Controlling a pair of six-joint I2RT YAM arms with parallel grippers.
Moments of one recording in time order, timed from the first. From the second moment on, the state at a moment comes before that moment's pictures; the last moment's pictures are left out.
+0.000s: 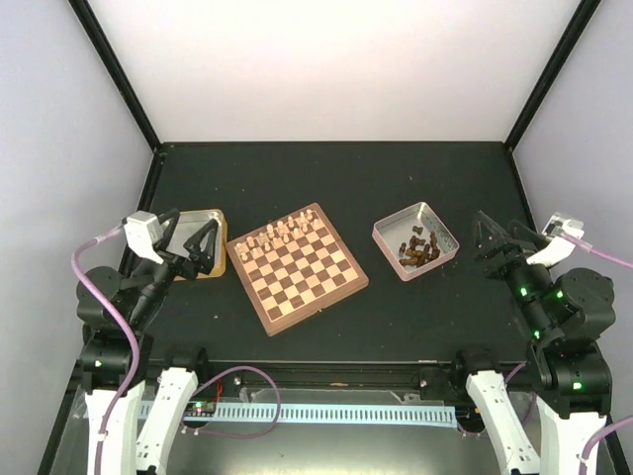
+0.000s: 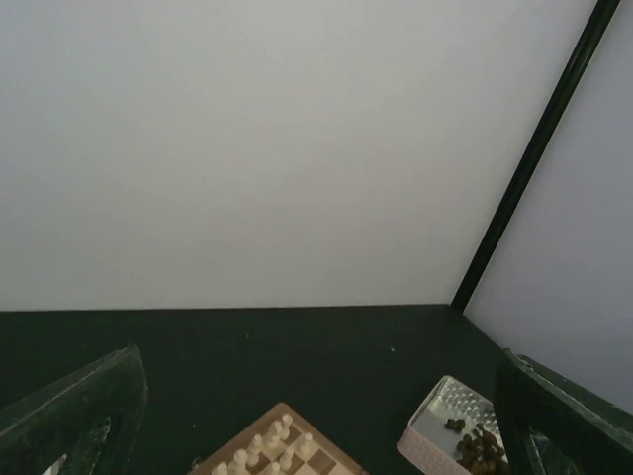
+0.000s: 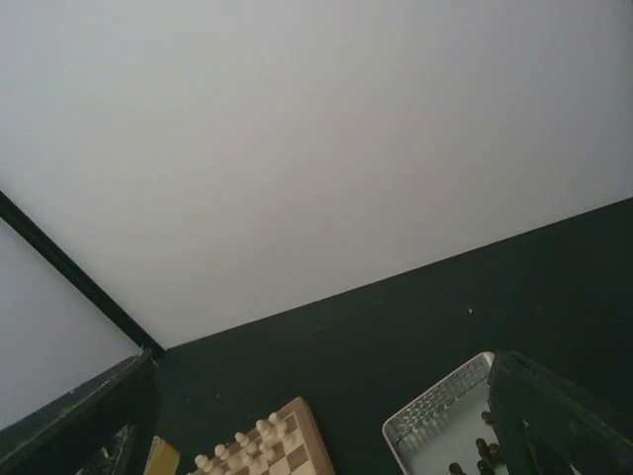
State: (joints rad) left arm -0.04 0.41 0.94 -0.46 0.36 -0.31; right arm 0.06 0.45 1.13 -0.73 -0.12 0.50
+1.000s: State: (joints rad) left arm -0.01 0.41 0.51 -0.34 0.63 -0.49; right arm 0.05 1.19 0.97 -0.70 -0.22 0.41
